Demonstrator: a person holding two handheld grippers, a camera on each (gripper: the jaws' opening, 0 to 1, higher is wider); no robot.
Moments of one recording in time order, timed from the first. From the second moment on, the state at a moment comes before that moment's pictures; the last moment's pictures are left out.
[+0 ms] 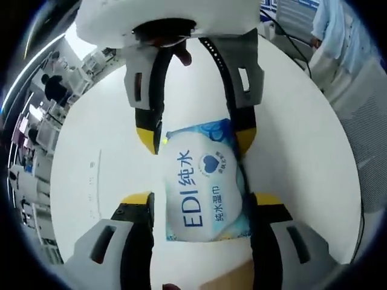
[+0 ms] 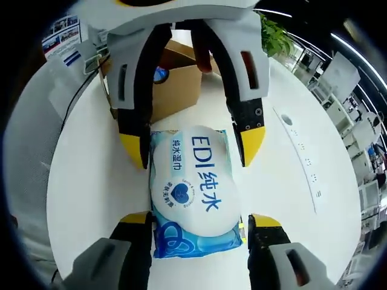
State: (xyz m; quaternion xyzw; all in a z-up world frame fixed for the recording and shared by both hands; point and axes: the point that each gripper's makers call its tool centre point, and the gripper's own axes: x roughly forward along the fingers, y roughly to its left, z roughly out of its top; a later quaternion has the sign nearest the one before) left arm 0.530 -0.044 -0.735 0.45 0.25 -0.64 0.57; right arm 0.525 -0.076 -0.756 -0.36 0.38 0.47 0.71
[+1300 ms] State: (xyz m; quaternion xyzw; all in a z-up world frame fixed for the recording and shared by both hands) left arm 0.516 0.045 -0.638 0.27 0.24 -0.58 0.73; right arm 0.515 -0.030 -0.667 -0.19 0.31 0.43 0.83
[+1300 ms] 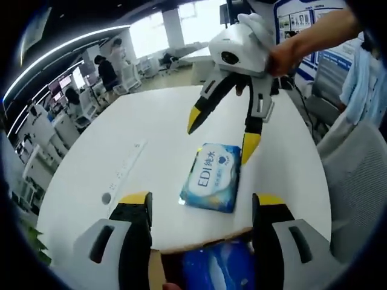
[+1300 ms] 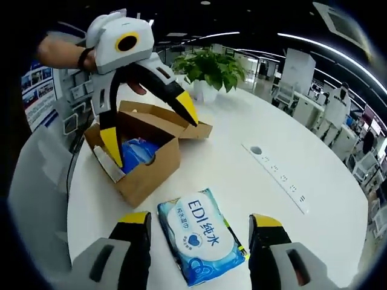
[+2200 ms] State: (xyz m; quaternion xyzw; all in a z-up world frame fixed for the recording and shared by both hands) left arm 0.495 0.161 -0.604 0.16 0.24 -0.48 0.83; right arm 0.496 0.026 -0.643 -0.12 0.27 0.45 0.84
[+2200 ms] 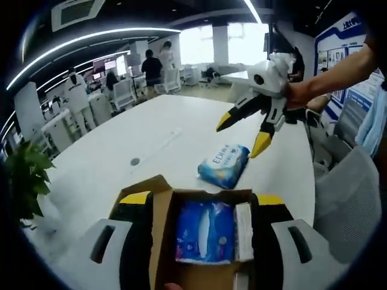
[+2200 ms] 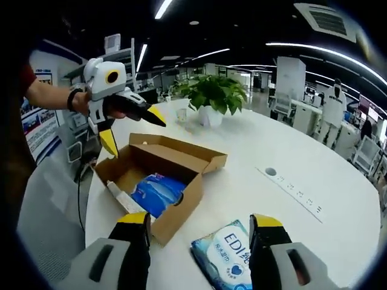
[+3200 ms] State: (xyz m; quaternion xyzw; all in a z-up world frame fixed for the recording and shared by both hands) left arm 0.428 0.260 -0.604 0.07 0.22 -0.37 0.90; right arm 0.467 0.103 -0.637 -0.13 0.26 0.50 0.82
